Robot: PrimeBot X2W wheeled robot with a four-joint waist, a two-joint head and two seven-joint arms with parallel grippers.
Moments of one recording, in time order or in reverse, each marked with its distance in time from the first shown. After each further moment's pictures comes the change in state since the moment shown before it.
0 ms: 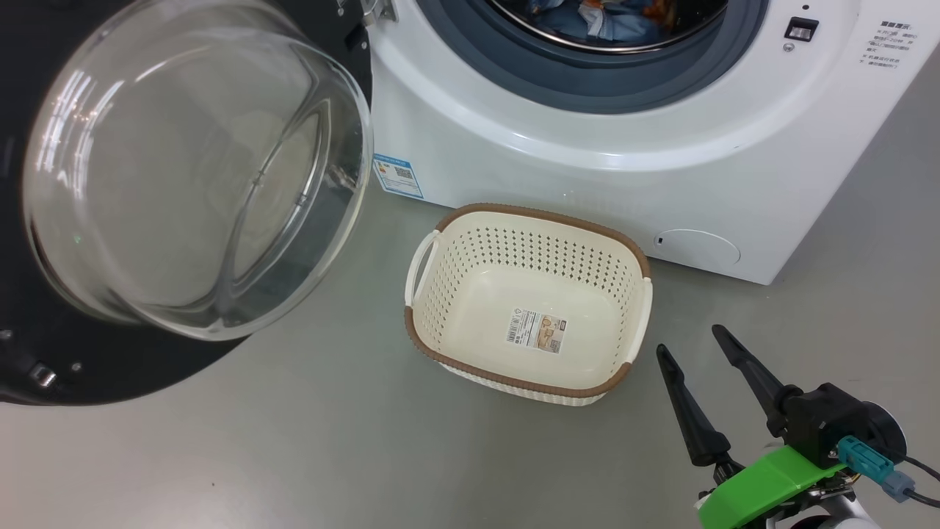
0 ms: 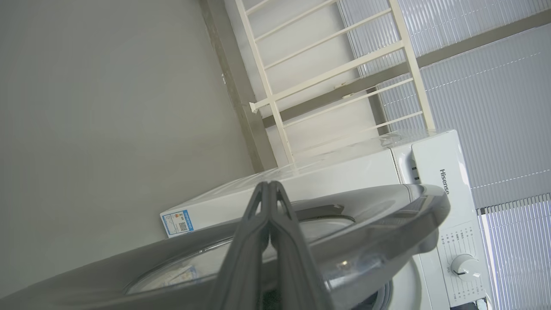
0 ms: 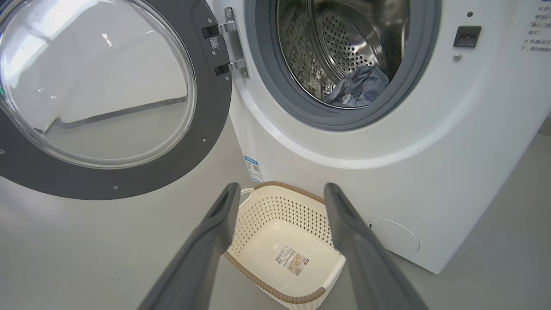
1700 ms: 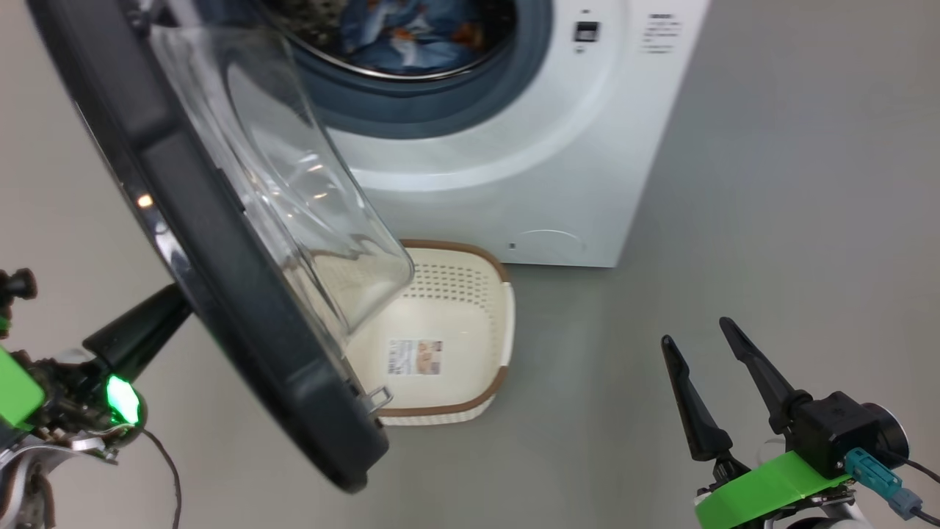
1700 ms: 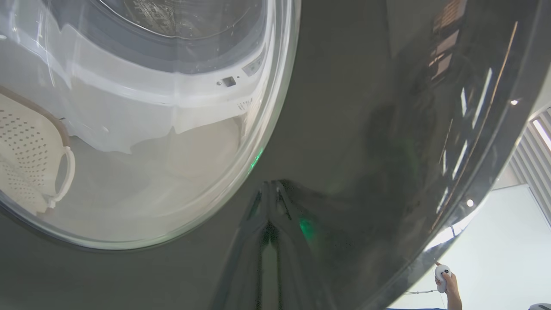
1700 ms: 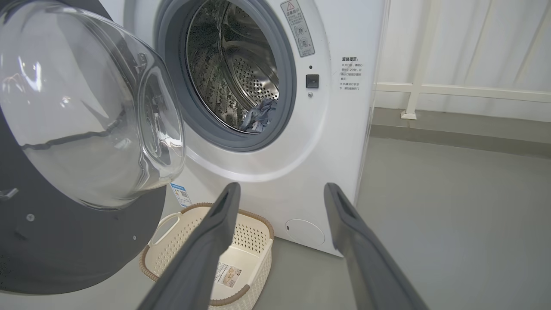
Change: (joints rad) left arm 0.370 -0.166 -0.157 -0.793 -0.159 0.072 0.309; right arm 0.002 0.040 -0.023 0.005 -0.032 0.000 -0.081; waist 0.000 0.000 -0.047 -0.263
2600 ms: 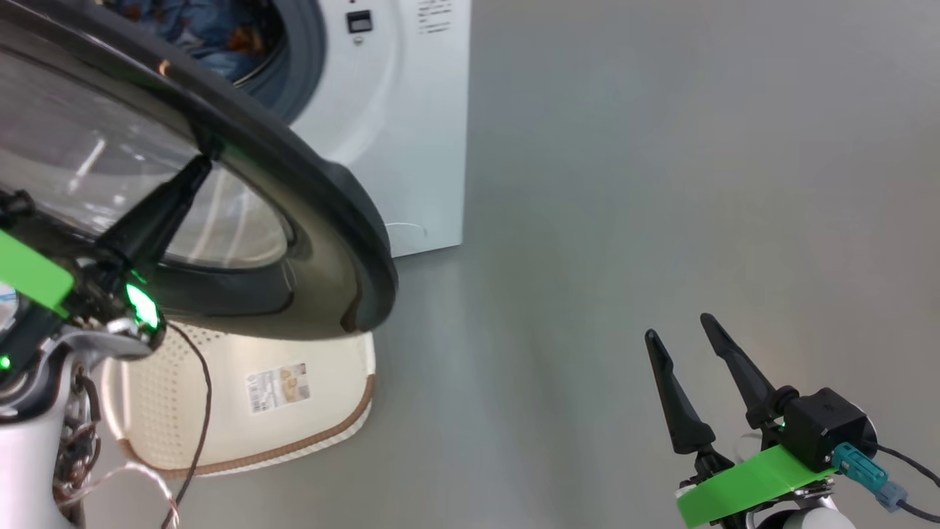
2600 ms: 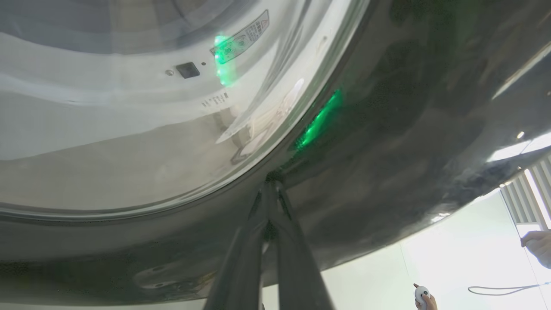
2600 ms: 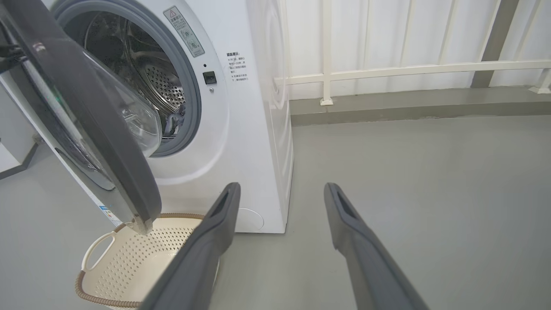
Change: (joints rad) left arm -0.264 -0.124 -0.034 0.283 0.100 -0.028 -0.155; right arm -0.048 0.006 0.031 0.102 0.072 0.000 -0.085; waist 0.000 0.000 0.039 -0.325
